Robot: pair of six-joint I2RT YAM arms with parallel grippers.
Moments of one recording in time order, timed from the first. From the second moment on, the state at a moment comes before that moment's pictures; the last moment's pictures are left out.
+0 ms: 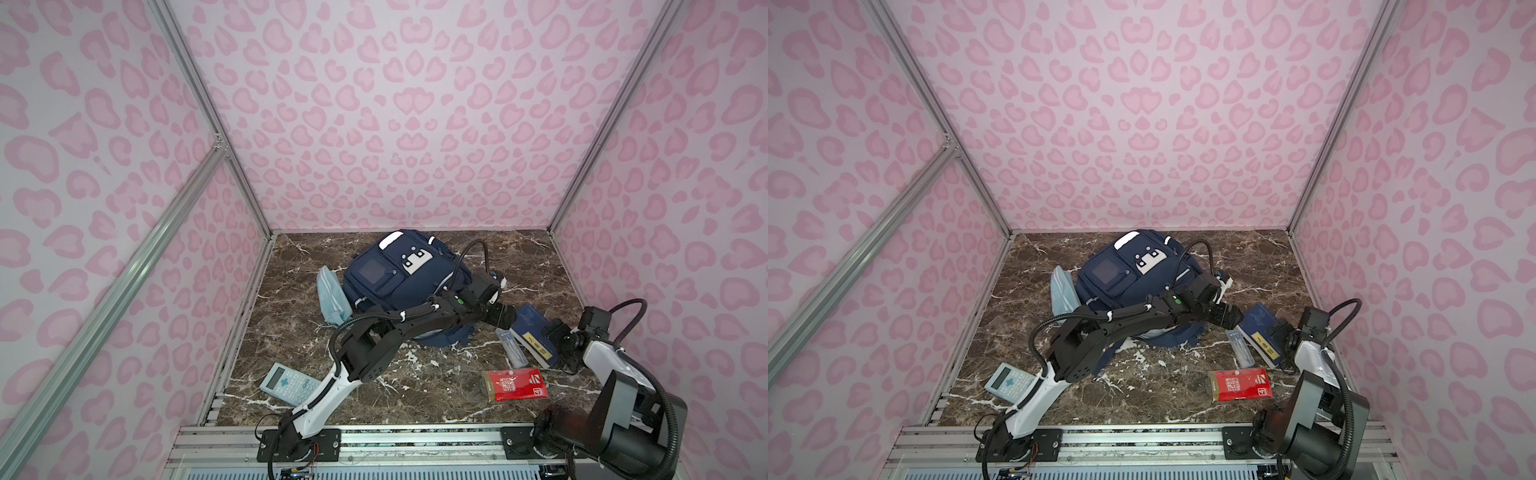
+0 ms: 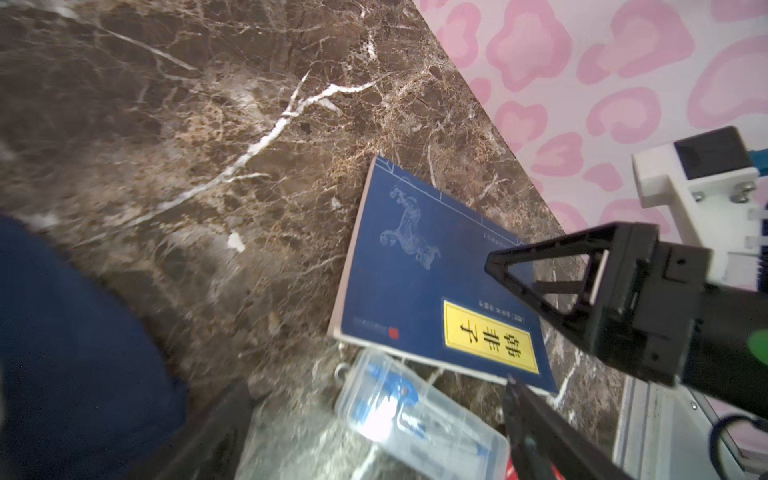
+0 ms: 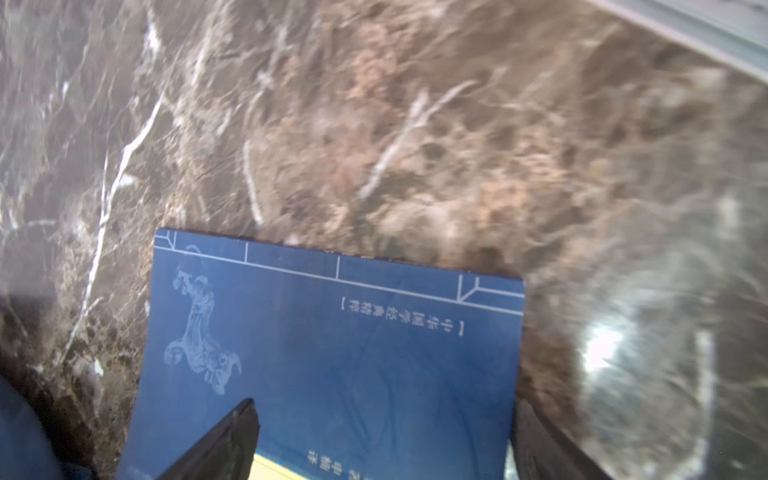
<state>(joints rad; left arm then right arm) -1.02 2.43 2.00 -0.25 0.19 -0.50 -0.47 1.26 0.53 -0.35 -0.14 0.54</state>
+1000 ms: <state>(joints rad) -1.04 2.31 1.72 -0.17 0.28 -0.65 -0.25 1.76 1.07 -0.40 -0.09 0.48</state>
